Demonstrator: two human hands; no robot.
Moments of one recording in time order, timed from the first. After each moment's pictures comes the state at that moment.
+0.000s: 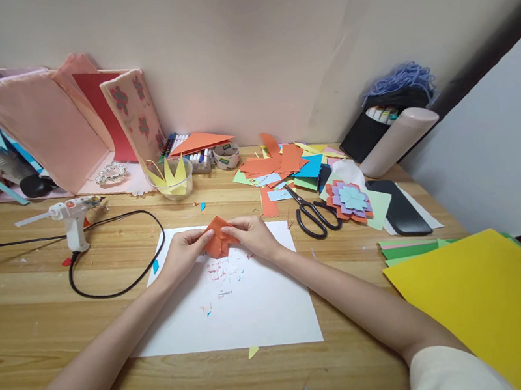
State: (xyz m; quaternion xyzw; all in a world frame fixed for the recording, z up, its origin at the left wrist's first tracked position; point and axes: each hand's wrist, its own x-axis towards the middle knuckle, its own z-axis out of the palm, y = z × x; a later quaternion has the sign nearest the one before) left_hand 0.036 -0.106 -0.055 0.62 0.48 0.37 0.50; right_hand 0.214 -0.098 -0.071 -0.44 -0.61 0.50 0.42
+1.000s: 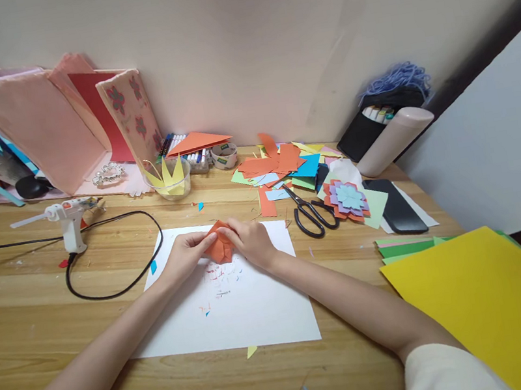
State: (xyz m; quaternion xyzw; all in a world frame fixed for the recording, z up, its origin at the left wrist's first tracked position) left_hand 0.043 -0.110 -0.051 0.60 0.46 0.36 0.54; right_hand 0.211 -0.109 -0.068 -0.53 -0.77 0.15 0.32
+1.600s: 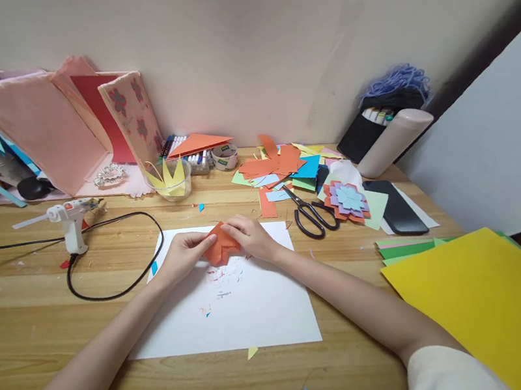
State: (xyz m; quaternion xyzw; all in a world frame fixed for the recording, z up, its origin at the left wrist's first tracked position) left_hand 0.036 -0.107 -0.046 0.66 0.46 0.34 0.49; right_hand 0.218 -0.101 -0.060 -0.43 -0.76 0.31 0.37
